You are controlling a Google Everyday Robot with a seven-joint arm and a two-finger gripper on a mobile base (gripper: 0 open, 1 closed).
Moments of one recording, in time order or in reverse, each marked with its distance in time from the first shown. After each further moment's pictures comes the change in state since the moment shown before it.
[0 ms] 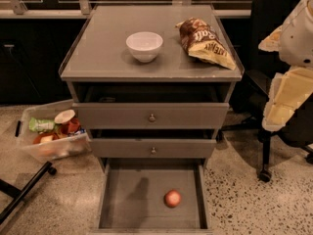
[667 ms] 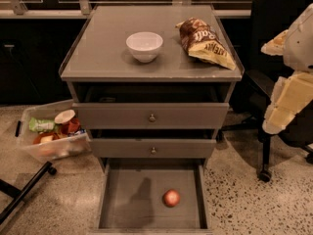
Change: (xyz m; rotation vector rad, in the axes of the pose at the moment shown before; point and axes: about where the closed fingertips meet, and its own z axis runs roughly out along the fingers) arm 0.006 -0.001 0.007 0.002 -0.048 0.020
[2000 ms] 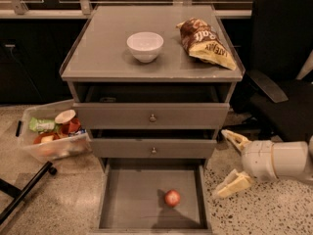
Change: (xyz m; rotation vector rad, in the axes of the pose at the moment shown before) arm 0.035 0.073 0.243 -0.028 -0.619 0.088
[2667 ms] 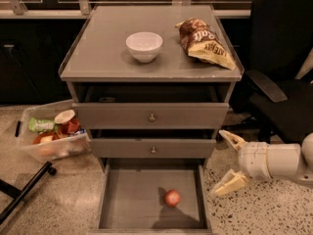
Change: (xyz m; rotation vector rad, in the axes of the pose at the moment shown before) arm 0.018 -0.008 0.018 0.023 -0.018 -0.033
